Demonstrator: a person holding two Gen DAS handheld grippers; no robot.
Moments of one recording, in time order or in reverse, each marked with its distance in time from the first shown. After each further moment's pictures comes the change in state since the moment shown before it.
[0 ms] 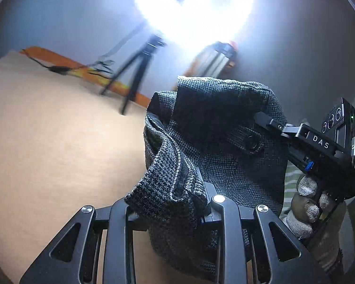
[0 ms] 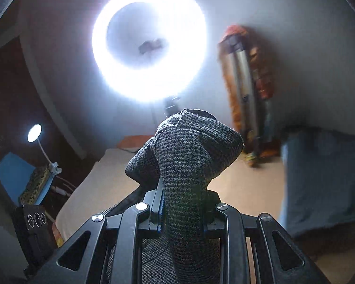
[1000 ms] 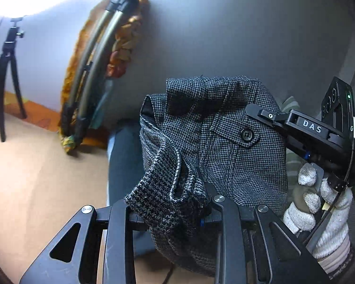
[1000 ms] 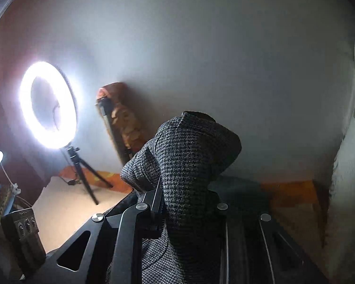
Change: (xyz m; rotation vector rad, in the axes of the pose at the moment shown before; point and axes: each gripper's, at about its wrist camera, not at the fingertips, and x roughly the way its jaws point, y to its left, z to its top) left arm 0.170 -0.167 0.007 0.163 0.001 -0.106; right arm -0.081 -0.212 0.081 0.003 -0.104 -0.231
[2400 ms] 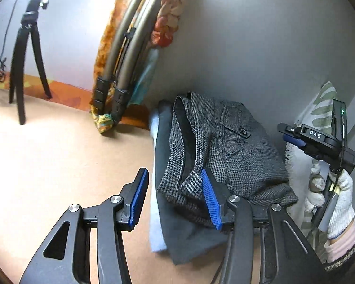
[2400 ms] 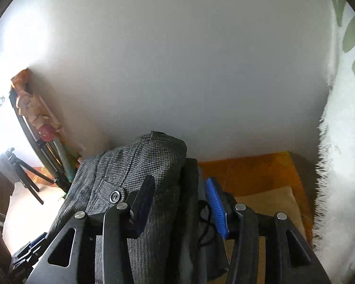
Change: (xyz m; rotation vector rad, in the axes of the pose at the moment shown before) left arm 0.026 0.036 -0.017 -0.009 0.084 0.194; right arm 0.062 -0.131 -0.030 0.142 0.147 -0.176
